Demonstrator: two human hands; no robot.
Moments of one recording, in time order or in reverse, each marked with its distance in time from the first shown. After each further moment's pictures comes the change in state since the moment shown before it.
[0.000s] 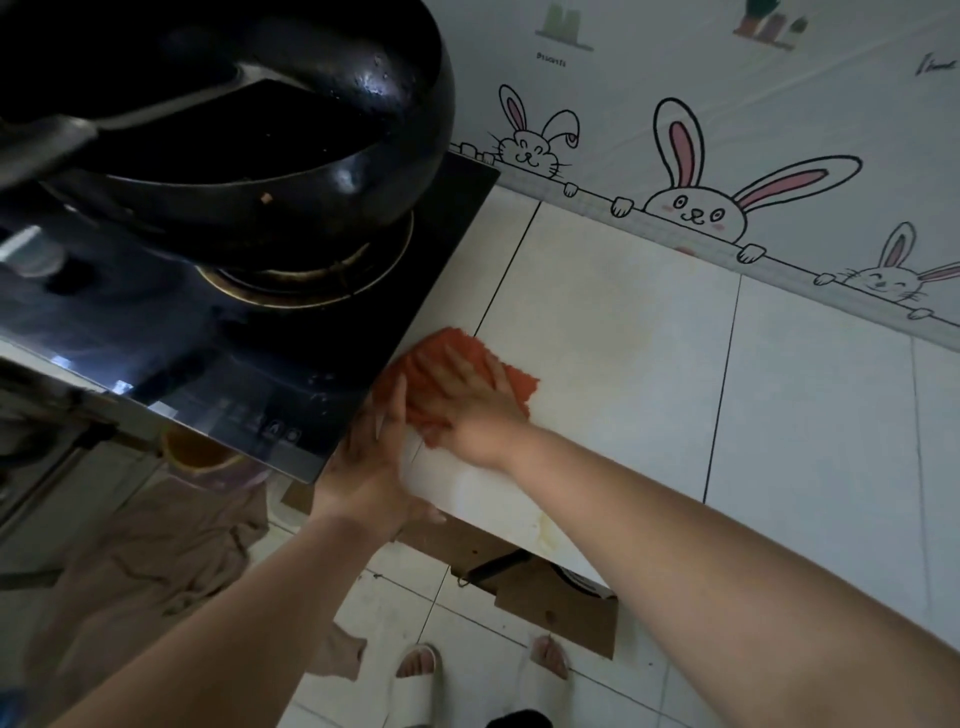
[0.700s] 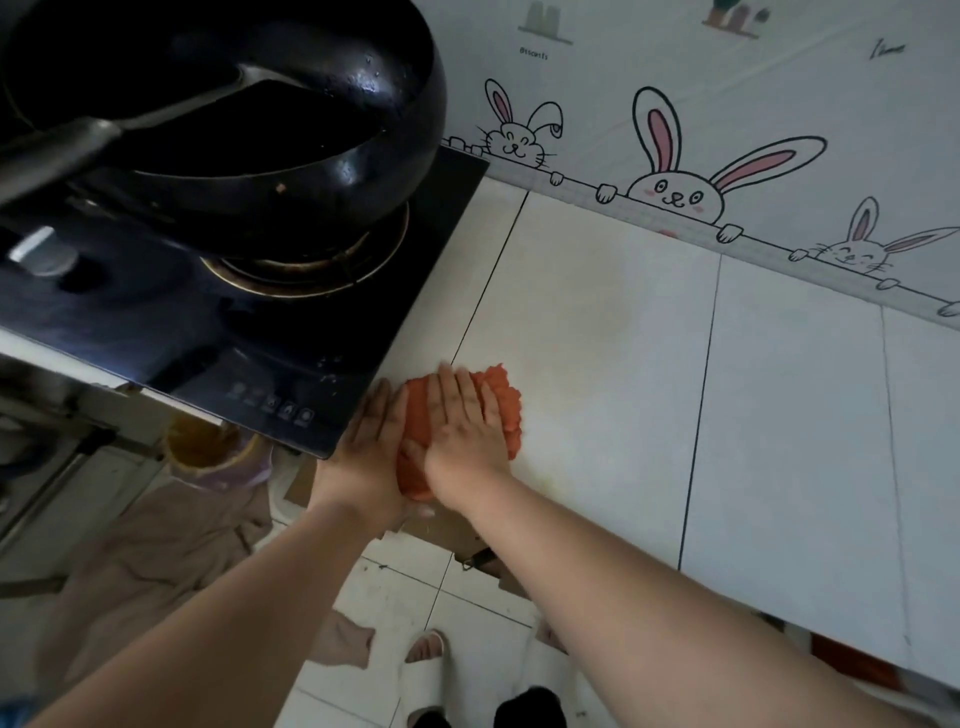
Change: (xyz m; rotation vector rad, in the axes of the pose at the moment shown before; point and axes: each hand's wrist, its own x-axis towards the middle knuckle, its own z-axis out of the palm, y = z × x) left_hand -0.007 -0.022 0.004 0.164 -0.081 0.119; right_hand -0.031 -0.063 0.030 -0.010 0.110 0.383
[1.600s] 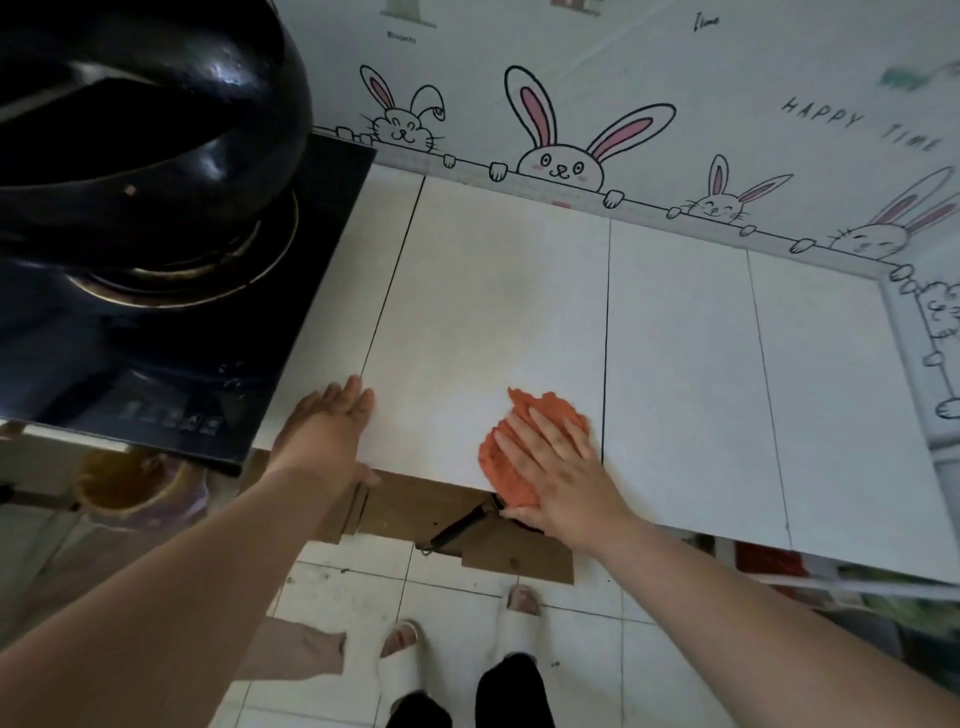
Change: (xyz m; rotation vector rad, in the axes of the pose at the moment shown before) left_hand 0.020 0.041 -0.024 0.437 -0.232 0.172; right_hand -0.137 0.149 -0.012 -0.212 -0.058 -0.091
